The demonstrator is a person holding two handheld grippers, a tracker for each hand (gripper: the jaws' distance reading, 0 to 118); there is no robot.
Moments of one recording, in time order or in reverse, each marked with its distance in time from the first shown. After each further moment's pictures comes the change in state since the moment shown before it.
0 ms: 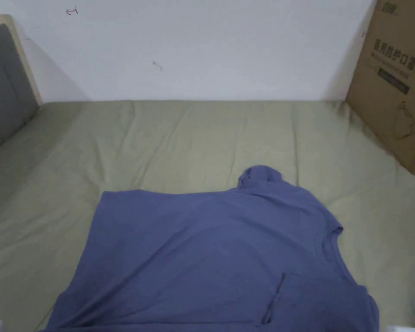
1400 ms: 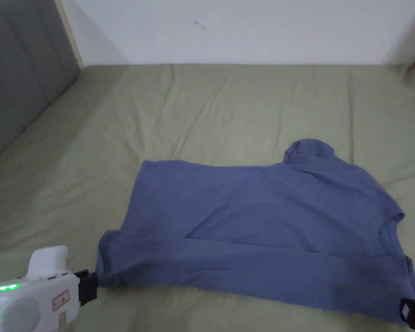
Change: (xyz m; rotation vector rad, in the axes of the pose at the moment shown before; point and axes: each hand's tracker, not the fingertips) left arm 0.008 0.053 -0.043 0.017 -0.060 0.047; right arm -0.024 0.068 0.004 0.129 0.031 -0.022
